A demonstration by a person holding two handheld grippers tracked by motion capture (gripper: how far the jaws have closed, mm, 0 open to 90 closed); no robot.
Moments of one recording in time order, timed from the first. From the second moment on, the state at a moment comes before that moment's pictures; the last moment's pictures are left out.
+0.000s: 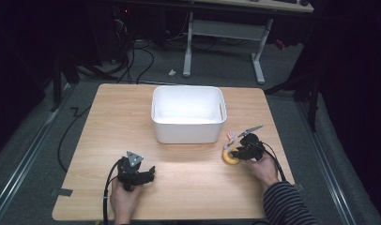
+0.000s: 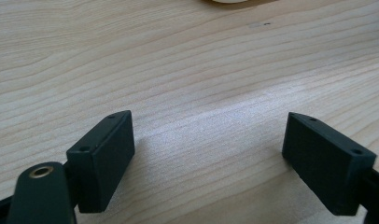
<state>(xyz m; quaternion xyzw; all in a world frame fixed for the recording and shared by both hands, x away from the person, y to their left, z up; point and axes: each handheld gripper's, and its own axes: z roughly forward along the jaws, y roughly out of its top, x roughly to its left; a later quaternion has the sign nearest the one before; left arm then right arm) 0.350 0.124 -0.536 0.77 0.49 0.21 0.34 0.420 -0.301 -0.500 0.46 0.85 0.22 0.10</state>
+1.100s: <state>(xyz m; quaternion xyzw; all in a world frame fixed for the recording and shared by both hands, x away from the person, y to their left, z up) 0.349 0.124 -0.536 0.77 0.49 0.21 0.34 0.396 -0.325 -0.464 0.45 0.84 0.26 0.14</state>
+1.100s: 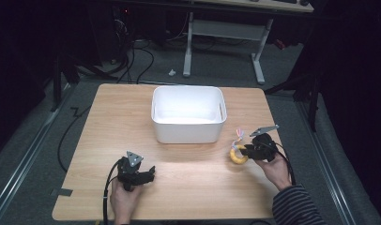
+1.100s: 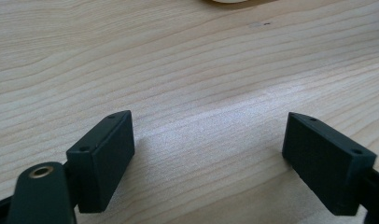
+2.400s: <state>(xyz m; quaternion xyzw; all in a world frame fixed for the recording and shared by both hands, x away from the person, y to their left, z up) 0.349 0.124 -0.536 0.77 0.49 0.21 0.34 0.374 -0.369 -0.396 0.46 0.81 0.32 0.16</state>
